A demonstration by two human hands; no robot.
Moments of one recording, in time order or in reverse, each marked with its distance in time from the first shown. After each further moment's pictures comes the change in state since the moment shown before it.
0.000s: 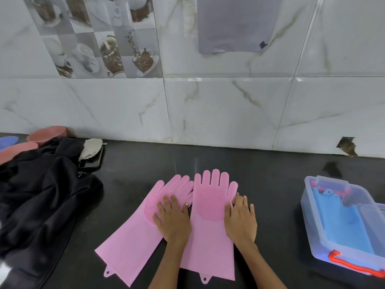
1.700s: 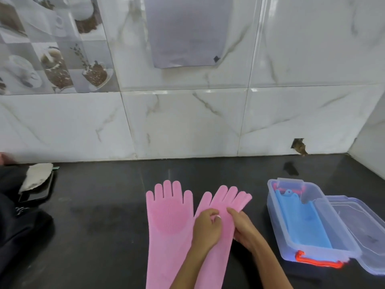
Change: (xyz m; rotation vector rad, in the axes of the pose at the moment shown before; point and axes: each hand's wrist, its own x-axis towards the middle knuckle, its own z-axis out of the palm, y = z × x) left_hand -0.040 0.122 0.002 -0.617 -0.319 0.397; right_hand 0.022 0.060 -0.063 1.360 -0.357 0.410
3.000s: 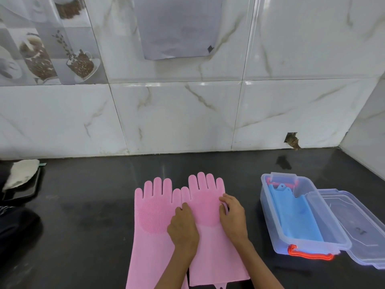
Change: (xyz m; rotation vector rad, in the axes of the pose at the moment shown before) left_hand 0.005 -0.023 0.001 0.649 0.209 -0.061; right_hand 0.021 0.021 0.003 -0.730 0.445 -0.423
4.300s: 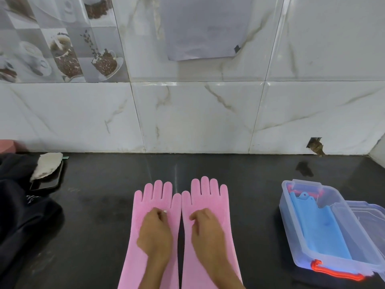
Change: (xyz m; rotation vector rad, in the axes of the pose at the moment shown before) left_hand 0.008 -0.079 -0.042 -0.349 0.255 -0.411; right_hand -0.070 -0.074 0.051 -0.226 -0.157 -0.308
